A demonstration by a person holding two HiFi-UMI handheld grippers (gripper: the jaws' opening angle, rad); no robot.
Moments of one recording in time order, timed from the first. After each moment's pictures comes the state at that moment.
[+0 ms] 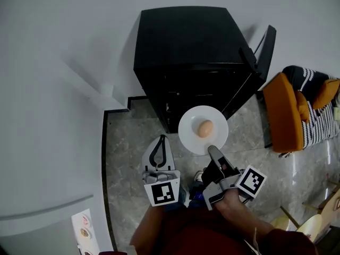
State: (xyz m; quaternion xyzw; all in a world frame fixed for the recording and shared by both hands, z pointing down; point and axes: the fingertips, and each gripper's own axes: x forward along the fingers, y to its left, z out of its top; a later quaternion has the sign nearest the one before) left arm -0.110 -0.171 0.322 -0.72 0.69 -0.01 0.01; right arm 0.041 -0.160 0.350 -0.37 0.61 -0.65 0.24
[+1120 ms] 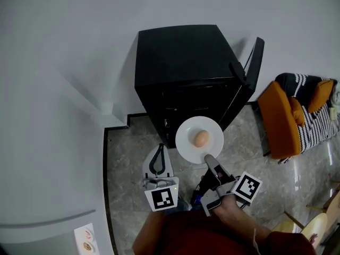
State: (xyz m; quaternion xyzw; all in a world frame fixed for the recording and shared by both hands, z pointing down) left arm -0.111 -0.173 0.296 -0.73 0.68 0.01 0.04; right arm 0.036 -0.153 0.326 -0.37 0.63 -0.63 0.26
